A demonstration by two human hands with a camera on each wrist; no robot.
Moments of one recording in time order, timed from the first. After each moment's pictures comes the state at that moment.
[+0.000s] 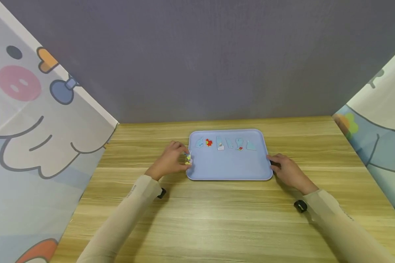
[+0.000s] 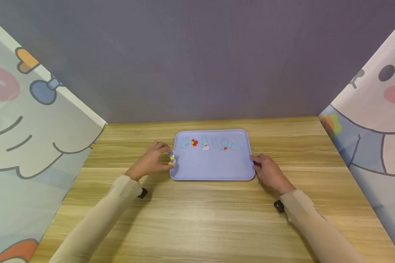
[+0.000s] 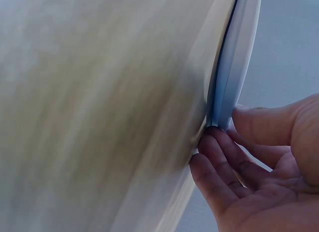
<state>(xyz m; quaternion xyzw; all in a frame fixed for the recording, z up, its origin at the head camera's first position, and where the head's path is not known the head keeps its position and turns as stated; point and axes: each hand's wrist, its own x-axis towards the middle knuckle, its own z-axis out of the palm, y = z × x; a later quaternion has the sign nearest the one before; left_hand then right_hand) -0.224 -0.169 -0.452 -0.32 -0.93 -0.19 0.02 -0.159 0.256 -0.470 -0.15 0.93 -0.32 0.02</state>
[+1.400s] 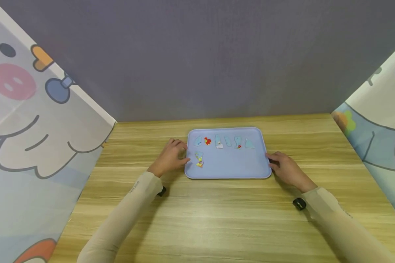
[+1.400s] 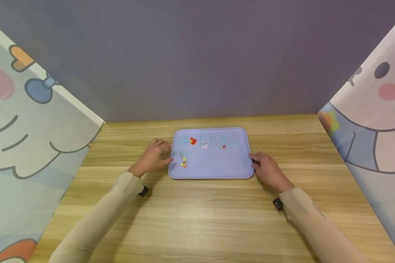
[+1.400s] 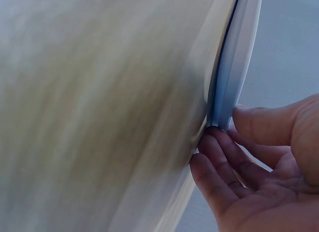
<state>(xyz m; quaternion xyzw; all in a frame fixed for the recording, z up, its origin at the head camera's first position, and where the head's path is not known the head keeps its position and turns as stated) -0.237 -0.167 -0.462 -0.30 -0.94 -0.18 0.03 -0.161 0.256 -0.470 -0.14 0.94 -0.31 0.03</state>
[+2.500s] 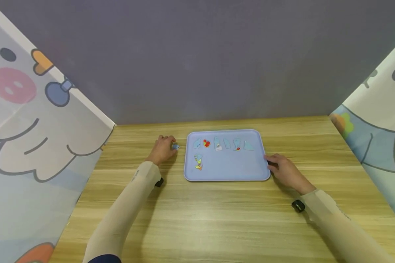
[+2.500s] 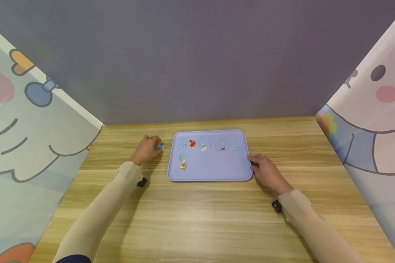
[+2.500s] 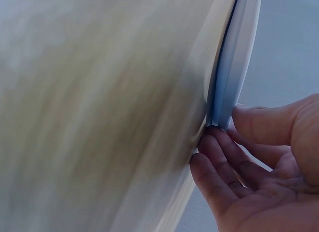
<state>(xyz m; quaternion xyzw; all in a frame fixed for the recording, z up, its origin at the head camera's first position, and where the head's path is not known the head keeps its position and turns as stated) -0.278 -0.192 -0.468 -0.17 -0.97 -0.15 -0.04 -0.160 0.256 -0.471 -0.13 0.94 -0.32 0.02</state>
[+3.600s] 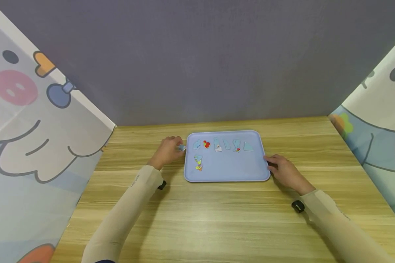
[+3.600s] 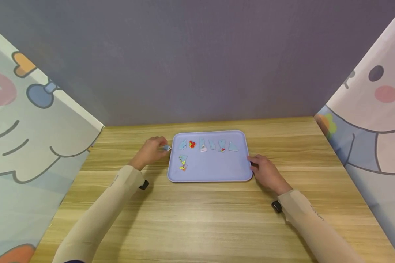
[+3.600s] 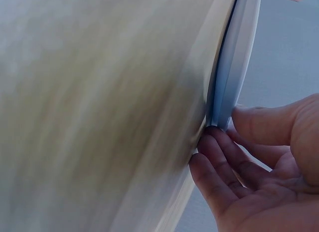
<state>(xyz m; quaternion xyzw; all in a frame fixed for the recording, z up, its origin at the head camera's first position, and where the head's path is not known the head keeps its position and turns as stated) -0.265 -0.172 -0.457 -0.25 -0.94 -0.21 0.02 -0.159 0.255 -0.473 -0.14 0.94 -0.32 0.02</state>
